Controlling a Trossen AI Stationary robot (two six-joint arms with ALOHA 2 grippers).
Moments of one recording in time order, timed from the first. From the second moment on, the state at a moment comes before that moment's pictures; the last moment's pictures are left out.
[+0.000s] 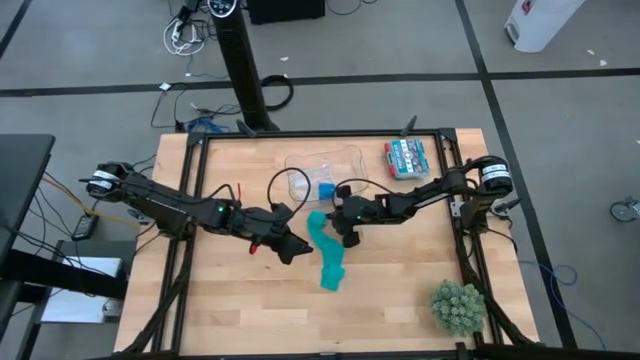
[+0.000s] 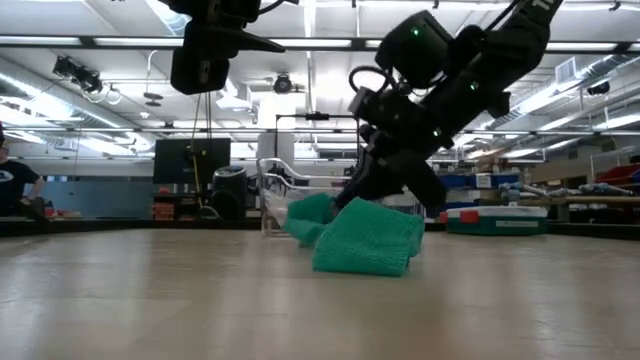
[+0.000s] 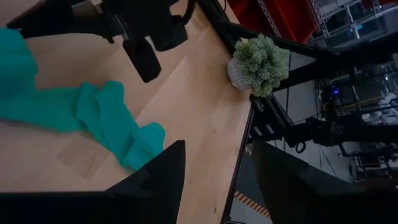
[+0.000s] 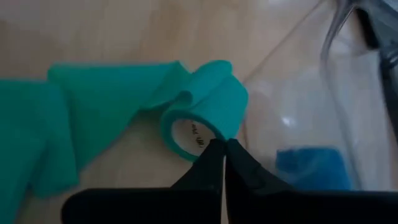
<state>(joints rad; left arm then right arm) -0.25 1.33 0.87 0.00 -0.07 -1.08 0.03 1.77 0.83 0.28 0.24 -0.43</state>
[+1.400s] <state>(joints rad) -0.10 1.25 0.87 0.01 -0.04 -0.95 0.08 1.32 0.83 -0.42 -0.24 0.20</state>
